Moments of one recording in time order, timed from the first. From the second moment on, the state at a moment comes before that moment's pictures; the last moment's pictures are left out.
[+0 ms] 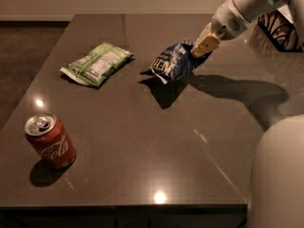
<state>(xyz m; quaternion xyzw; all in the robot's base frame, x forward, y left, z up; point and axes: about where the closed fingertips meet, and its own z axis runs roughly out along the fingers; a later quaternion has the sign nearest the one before) 0.665 -0.140 0.917 -0.58 0.75 0.19 0.26</state>
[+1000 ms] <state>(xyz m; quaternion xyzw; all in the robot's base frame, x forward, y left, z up) 0.601 -0.156 1.015 -0.58 0.72 0.20 0.32</state>
